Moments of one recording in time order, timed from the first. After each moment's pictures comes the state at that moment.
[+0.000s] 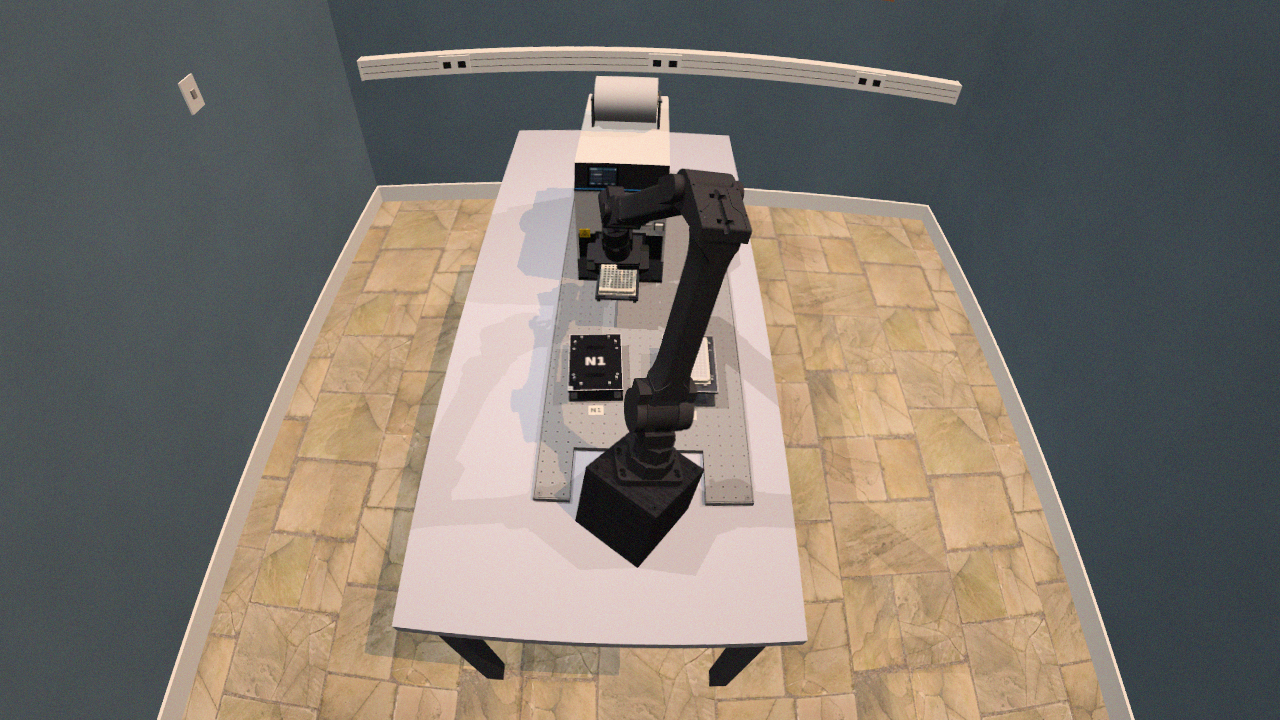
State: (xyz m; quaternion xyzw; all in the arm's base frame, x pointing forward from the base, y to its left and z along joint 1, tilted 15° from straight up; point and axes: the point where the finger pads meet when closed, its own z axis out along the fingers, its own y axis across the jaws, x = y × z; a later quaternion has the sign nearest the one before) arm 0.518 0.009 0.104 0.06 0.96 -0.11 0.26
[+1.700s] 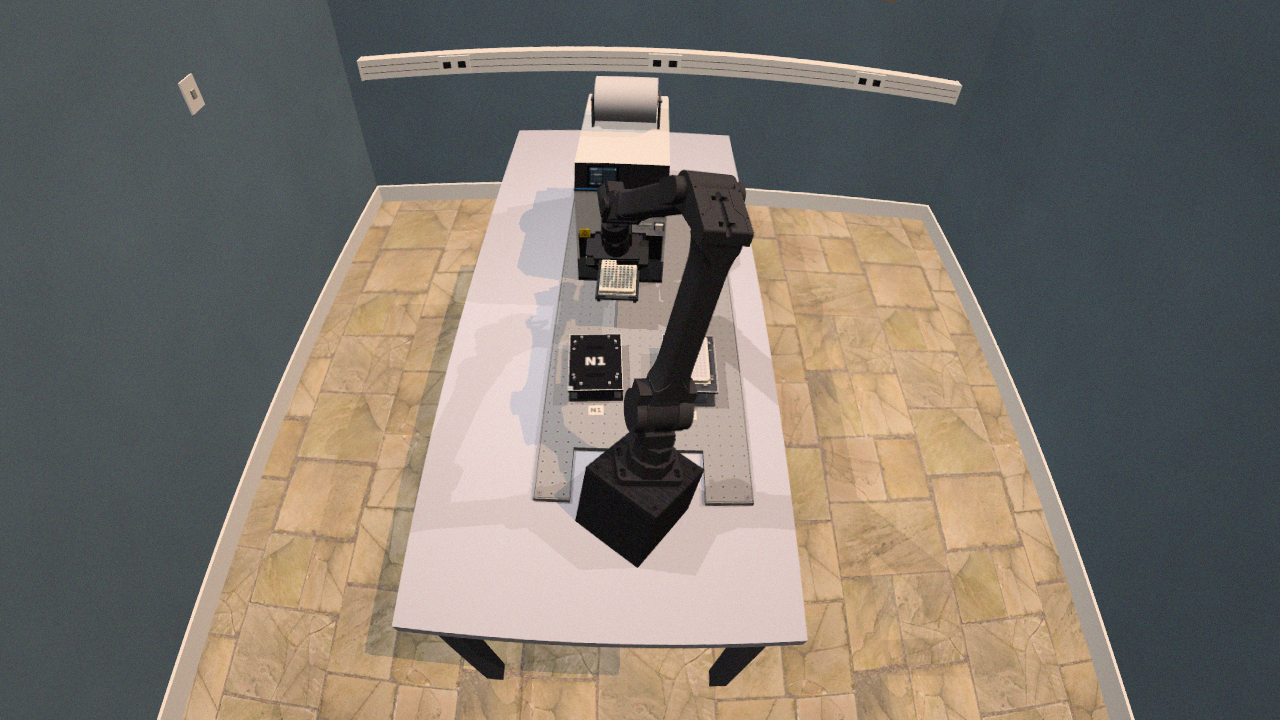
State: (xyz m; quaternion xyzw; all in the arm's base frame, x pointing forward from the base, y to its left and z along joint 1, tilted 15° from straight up) arm 0.518 0.013 0.117 0.06 0.96 -0.11 0.26
